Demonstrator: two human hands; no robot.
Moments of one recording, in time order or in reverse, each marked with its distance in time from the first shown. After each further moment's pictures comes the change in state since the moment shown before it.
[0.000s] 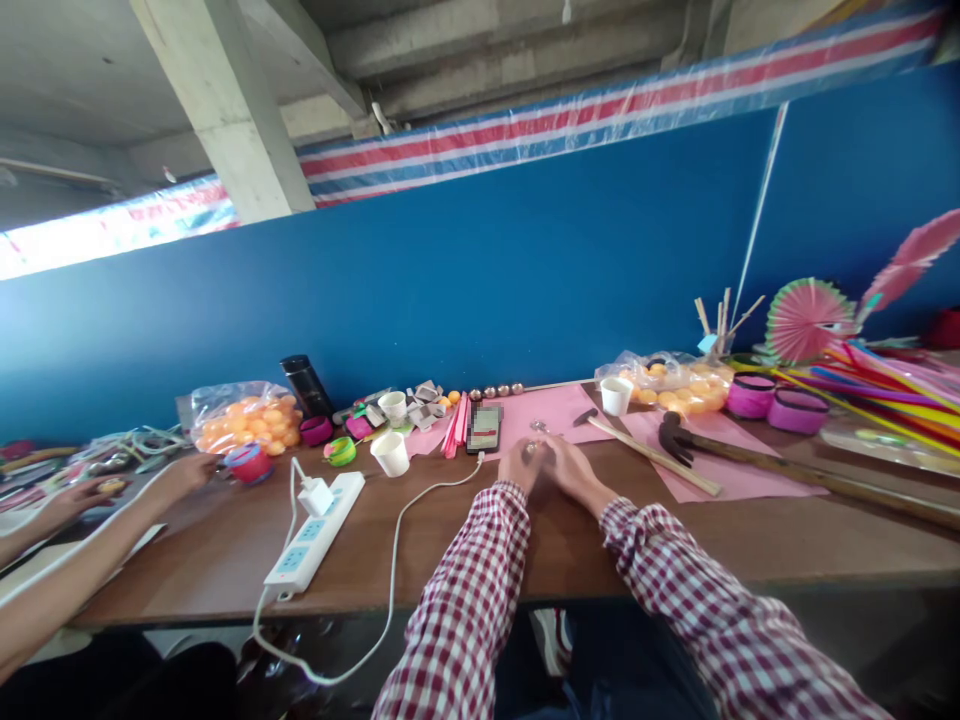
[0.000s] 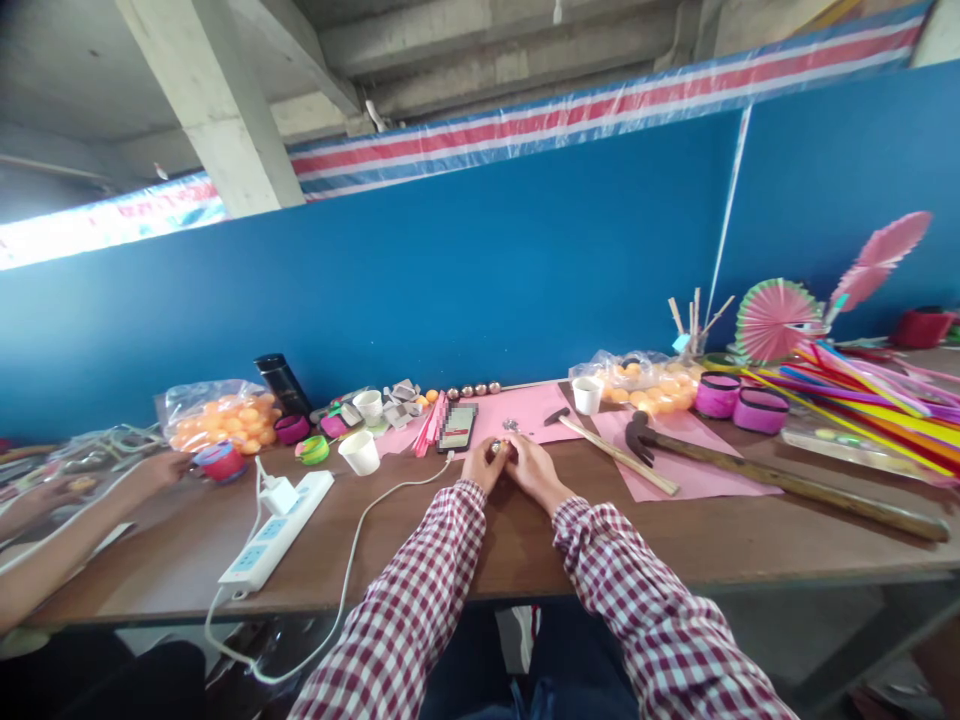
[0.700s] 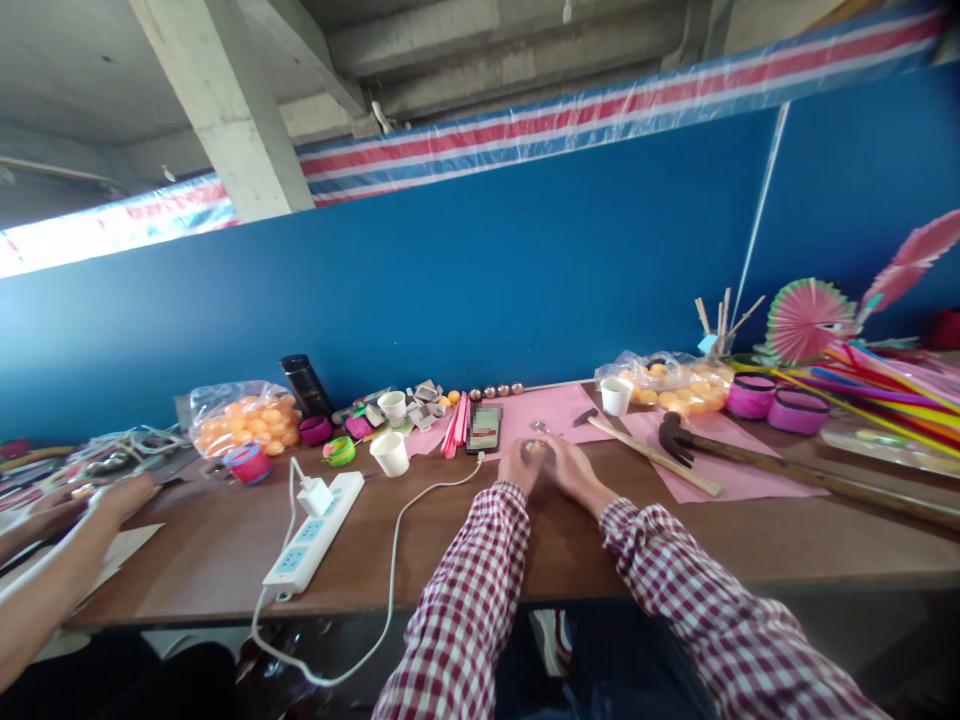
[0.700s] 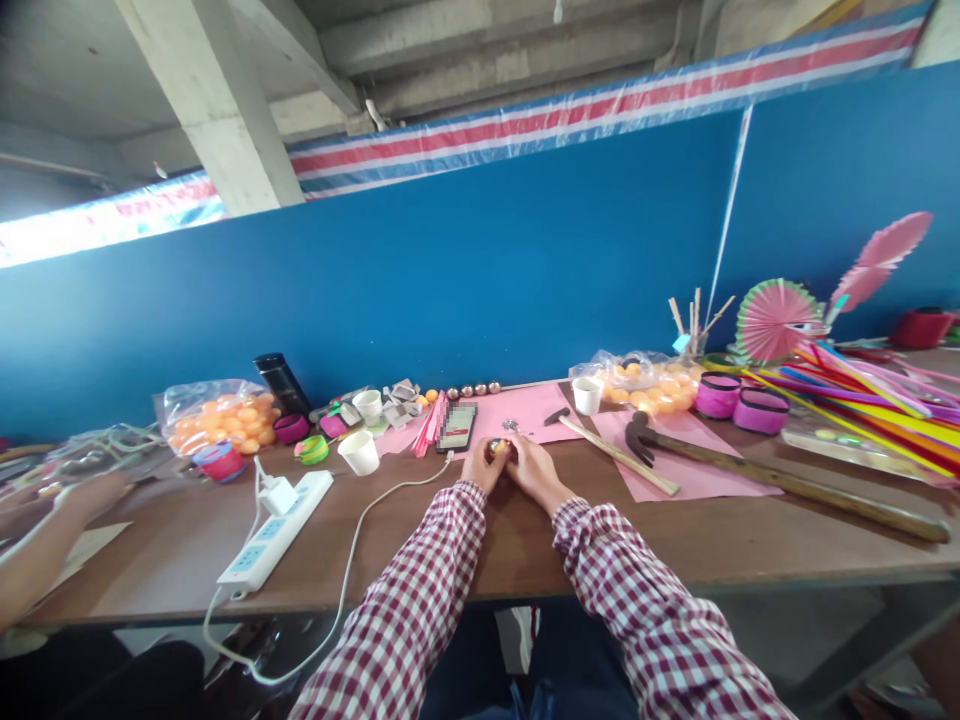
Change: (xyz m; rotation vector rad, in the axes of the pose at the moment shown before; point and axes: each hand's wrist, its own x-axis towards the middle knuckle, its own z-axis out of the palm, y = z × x) left_hand 0.001 -0.006 0.004 -0.006 0.037 0.011; right_hand 0.000 -0.002 -0.001 -0.067 -0.031 0.077
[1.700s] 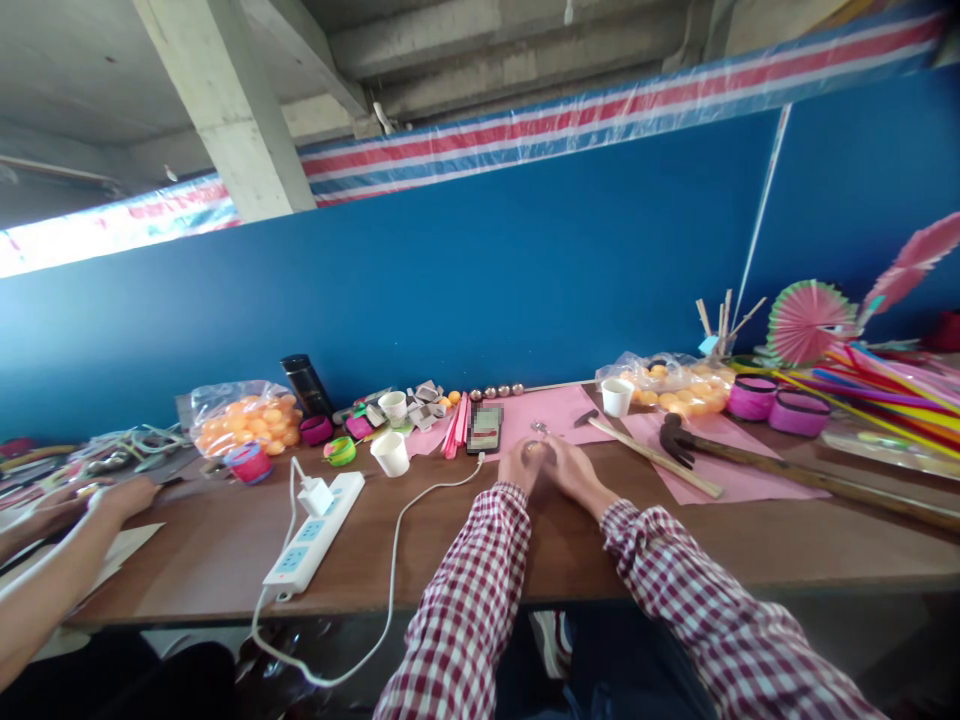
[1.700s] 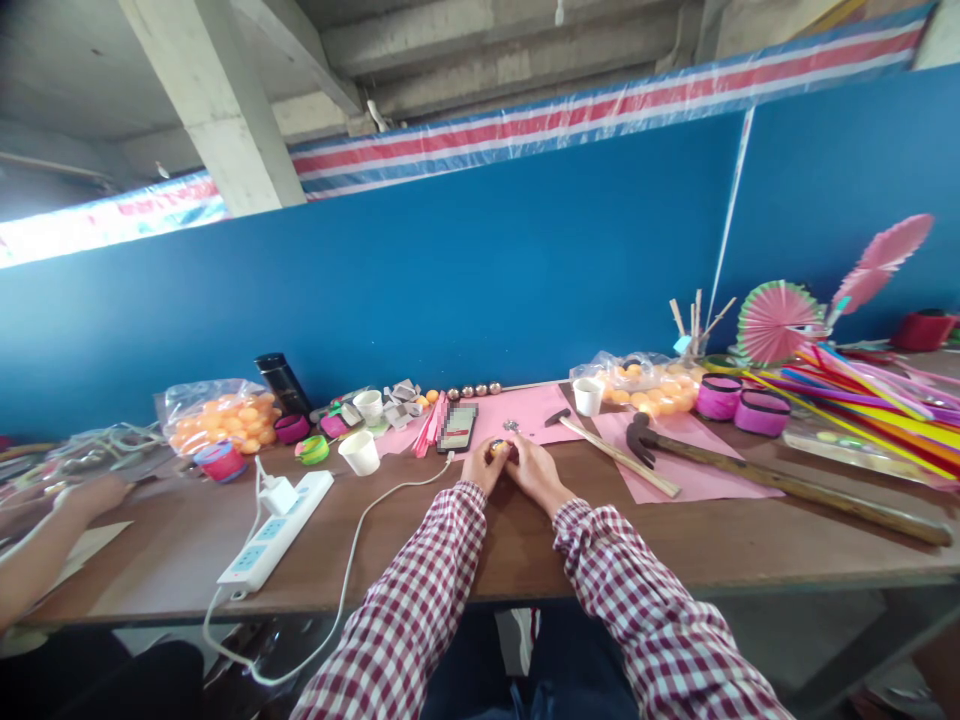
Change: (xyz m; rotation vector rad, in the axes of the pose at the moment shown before) left_hand 0.001 -0.002 0.000 -0.021 -0.016 0.070; right_hand -0.002 -0.007 -0.006 -0.064 -0.039 0.059
